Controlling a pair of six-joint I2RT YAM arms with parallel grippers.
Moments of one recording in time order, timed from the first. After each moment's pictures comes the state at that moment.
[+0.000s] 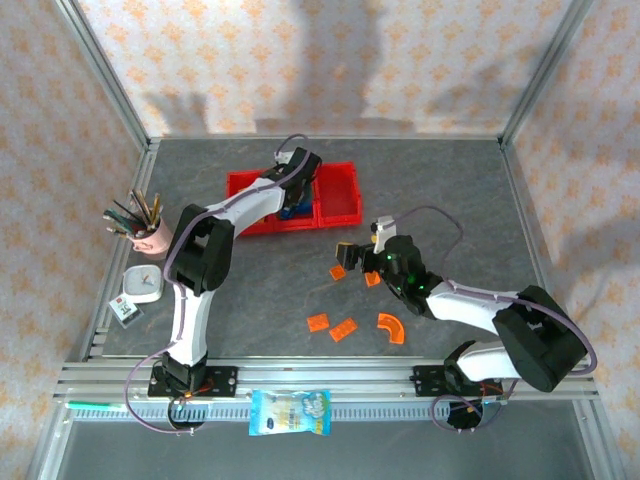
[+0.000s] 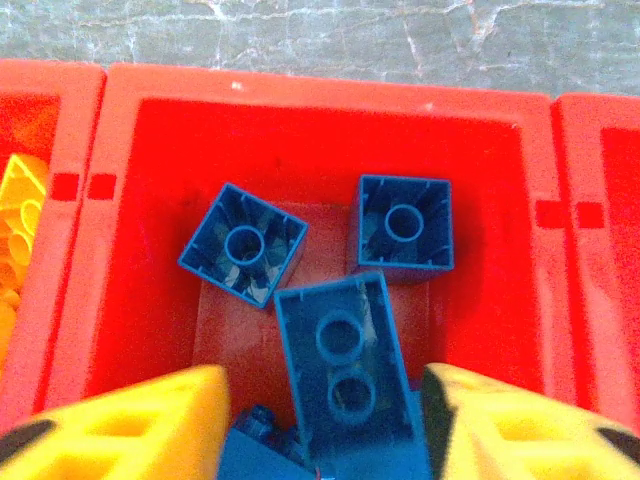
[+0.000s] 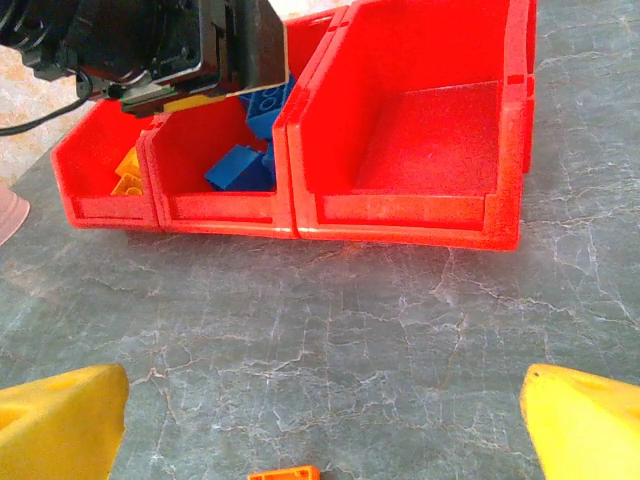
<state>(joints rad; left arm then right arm) -0.44 2.11 1.68 -0.54 -0.38 -0.60 0.64 1.32 0.44 0.49 0.03 0.40</state>
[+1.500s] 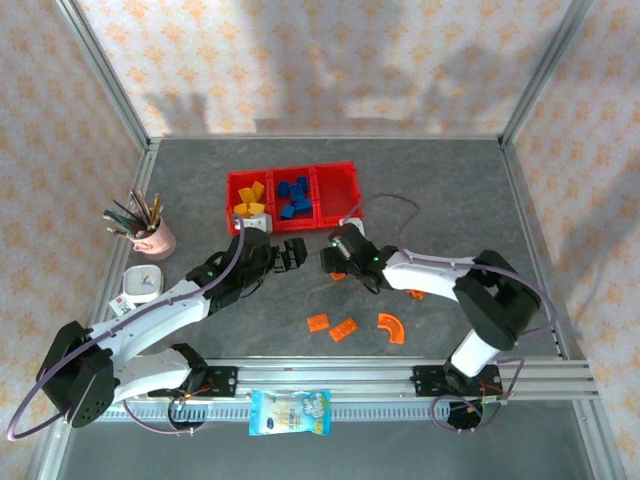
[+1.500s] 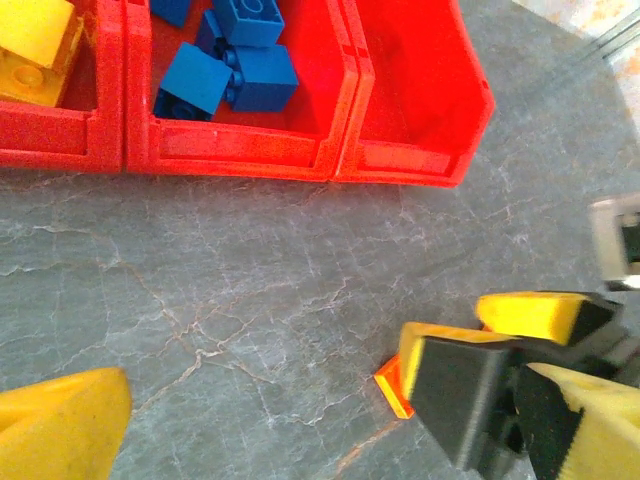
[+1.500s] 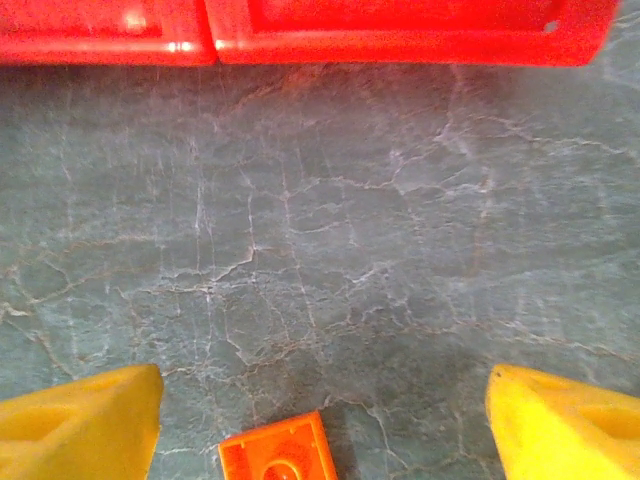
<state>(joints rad) -0.63 1.10 0.63 -0.15 -0.16 -0.75 0.81 1.65 0.88 -0.16 0.25 0.55</state>
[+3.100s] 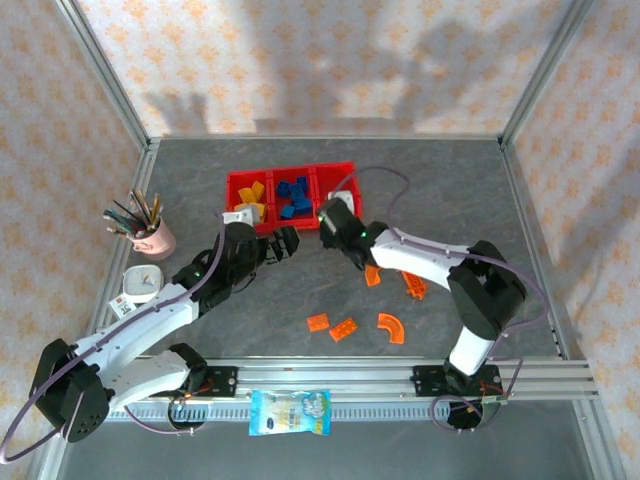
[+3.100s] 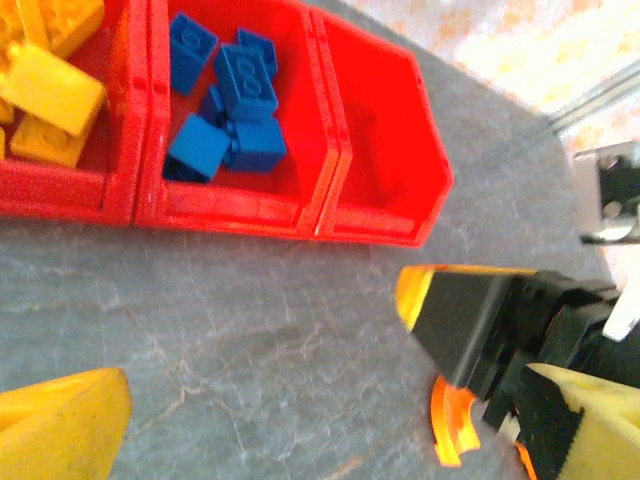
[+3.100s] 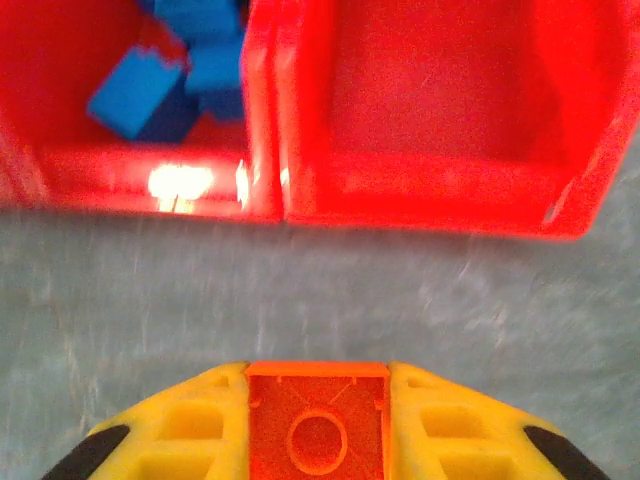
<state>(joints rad) -0.57 1.03 0.68 -0.17 -0.14 -0.78 0.77 1.72 1.17 -0.28 0.34 0.51</state>
